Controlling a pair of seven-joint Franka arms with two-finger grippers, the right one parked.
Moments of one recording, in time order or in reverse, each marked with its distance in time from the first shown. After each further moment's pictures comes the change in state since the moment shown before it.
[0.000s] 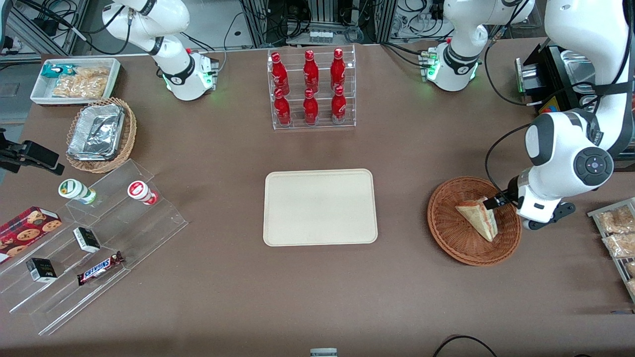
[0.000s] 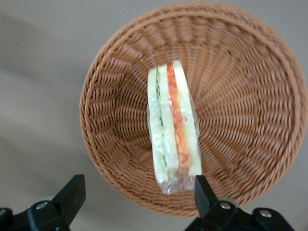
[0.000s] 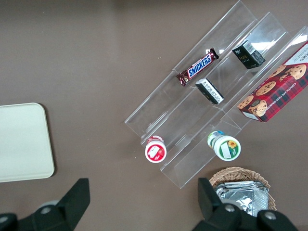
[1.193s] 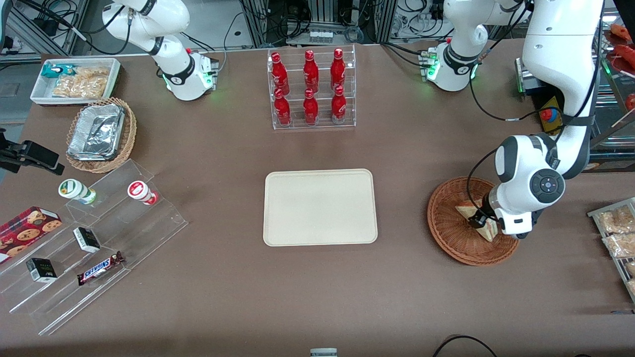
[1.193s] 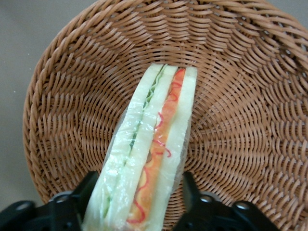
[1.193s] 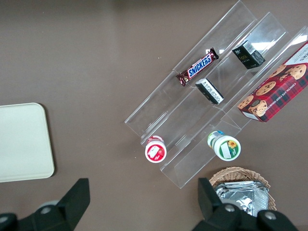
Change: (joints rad) arm -0.038 0.150 -0.015 -0.002 0.000 0.146 -0.430
